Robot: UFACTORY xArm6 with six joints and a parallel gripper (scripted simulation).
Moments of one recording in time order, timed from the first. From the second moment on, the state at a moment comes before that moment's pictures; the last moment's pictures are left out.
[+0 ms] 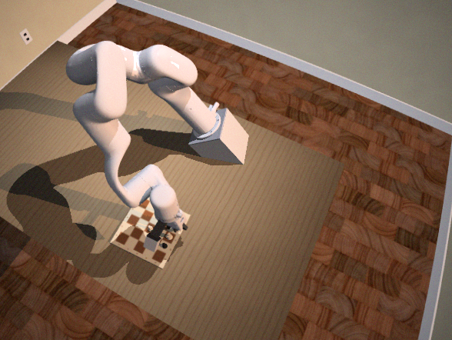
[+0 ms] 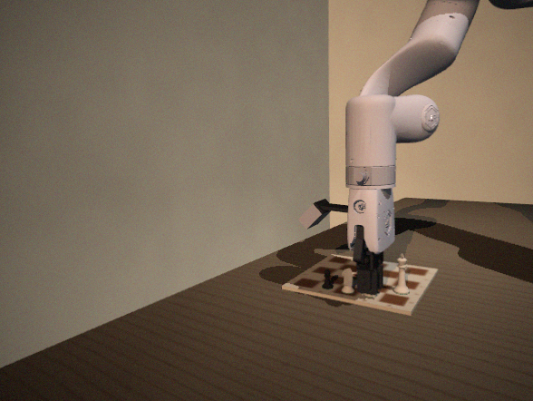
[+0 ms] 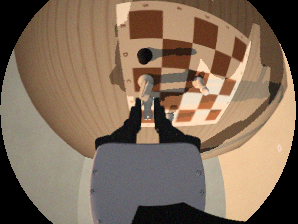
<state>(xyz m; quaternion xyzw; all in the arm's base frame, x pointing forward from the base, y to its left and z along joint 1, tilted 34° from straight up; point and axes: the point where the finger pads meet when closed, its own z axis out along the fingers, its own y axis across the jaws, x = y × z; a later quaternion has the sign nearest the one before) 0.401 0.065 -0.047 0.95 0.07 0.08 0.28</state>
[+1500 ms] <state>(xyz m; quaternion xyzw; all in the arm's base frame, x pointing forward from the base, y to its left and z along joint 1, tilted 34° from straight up) 0.384 0.110 0.023 0.96 0.07 0.09 0.28</state>
